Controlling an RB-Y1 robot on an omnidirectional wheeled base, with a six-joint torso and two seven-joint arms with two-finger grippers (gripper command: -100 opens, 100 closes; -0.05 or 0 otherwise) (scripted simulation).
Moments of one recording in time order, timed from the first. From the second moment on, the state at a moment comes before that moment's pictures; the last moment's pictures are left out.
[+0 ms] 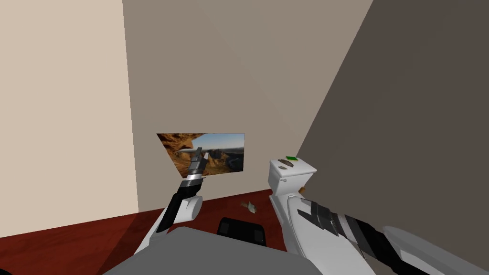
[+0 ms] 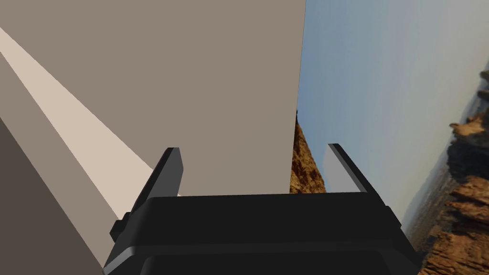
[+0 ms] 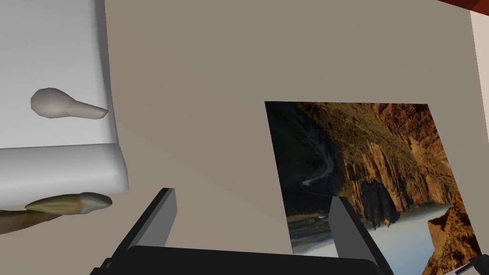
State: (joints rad) left arm 0.46 -0.05 0.06 -2.21 0.06 -0.38 -0.08; right arm 0.45 -1.36 0.24 -1.55 0.51 -0.75 0.05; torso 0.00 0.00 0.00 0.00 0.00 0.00
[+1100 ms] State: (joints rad) left arm 0.46 -0.05 0.06 -2.21 0.06 -0.38 -0.08; right arm 0.36 -1.66 0.41 -1.40 0.74 -0.79 0.12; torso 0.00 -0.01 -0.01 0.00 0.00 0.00
